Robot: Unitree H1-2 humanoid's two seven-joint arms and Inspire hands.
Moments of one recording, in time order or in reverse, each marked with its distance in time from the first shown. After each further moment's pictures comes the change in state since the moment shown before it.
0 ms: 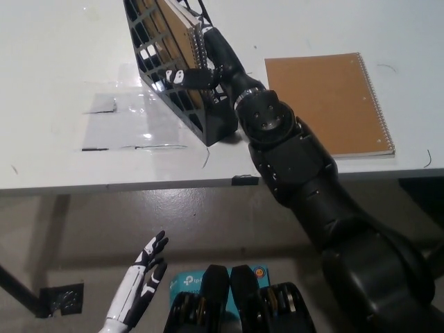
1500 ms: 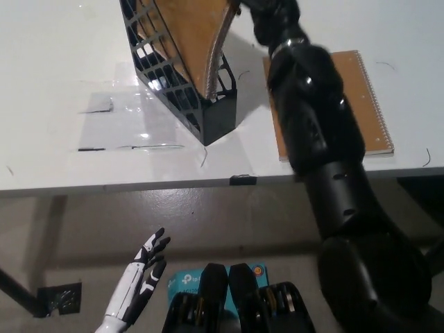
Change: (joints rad) left_arm -0.009 0.009 -0.002 0.003 -0.001 -0.008 0.000; right_arm -0.035 0.019 -0.393 -0.364 0.355 0.221 0.021
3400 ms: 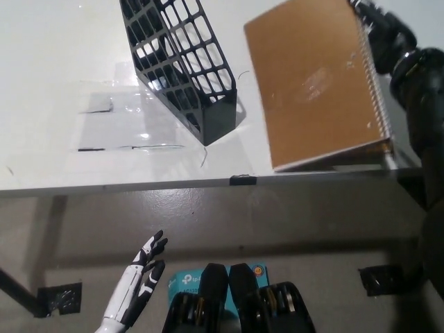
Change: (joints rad) left_arm 0.005 0.006 0.000 0.006 0.000 -0.004 0.000; right_arm 0.022 -0.331 -0.147 0.358 0.216 0.270 0.064
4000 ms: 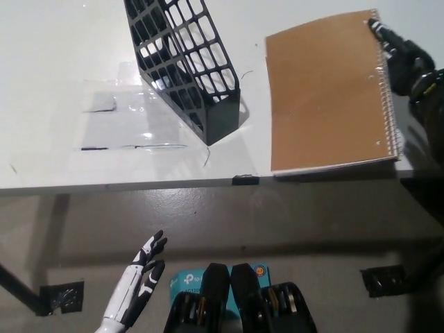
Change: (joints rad) left_arm 0.000 0.000 0.000 0.000 0.000 0.000 0.000; right_arm -0.020 -0.107 -0.022 0.190 -0.004 -0.093 0.019
